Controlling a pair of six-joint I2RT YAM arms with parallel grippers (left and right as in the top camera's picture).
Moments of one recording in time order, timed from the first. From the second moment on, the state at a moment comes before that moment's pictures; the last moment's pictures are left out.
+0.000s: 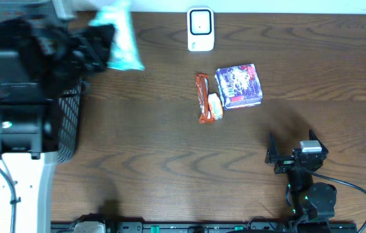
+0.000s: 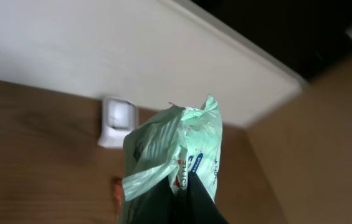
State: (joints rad) left arm -0.04 1.25 1.54 -0.61 0.54 -0.51; right arm 0.07 0.01 0.01 -0.07 0.02 -0.03
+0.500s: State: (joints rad) left arm -0.53 1.65 1.54 -0.73 0.01 -0.59; right arm 0.07 0.01 0.01 -0.07 0.02 -0.03
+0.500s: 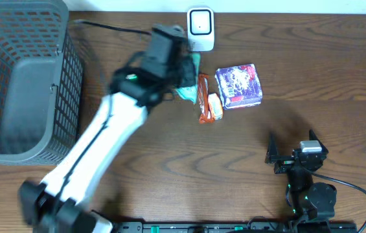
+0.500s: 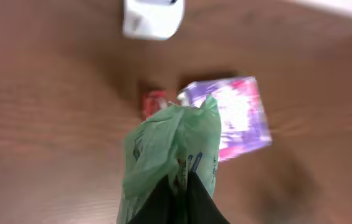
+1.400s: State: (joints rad) left arm -0.58 2.00 1.54 -0.46 0.02 -0.74; right arm 0.07 0.01 0.01 -0.07 0.02 -0.03
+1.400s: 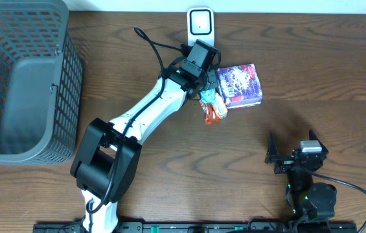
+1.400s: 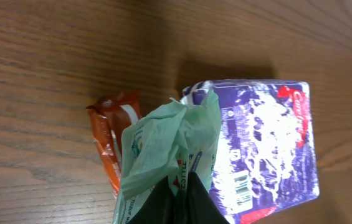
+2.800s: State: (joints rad) left arm -0.59 1.77 1.54 -0.52 0.00 -0.70; right arm 0.07 0.01 0.01 -0.07 0.02 -0.03
